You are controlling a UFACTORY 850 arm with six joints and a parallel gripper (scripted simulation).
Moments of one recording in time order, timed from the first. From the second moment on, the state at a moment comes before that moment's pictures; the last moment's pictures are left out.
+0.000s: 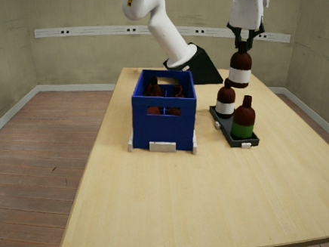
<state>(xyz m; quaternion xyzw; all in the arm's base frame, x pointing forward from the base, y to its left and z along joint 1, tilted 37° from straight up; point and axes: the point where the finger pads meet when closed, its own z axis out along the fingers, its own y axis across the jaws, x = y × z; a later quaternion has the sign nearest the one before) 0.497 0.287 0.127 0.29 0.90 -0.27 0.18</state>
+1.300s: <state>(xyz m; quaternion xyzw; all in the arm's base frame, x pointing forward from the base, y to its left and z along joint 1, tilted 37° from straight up) 0.494 0.297 0.142 0.29 0.90 -0.27 0.18</state>
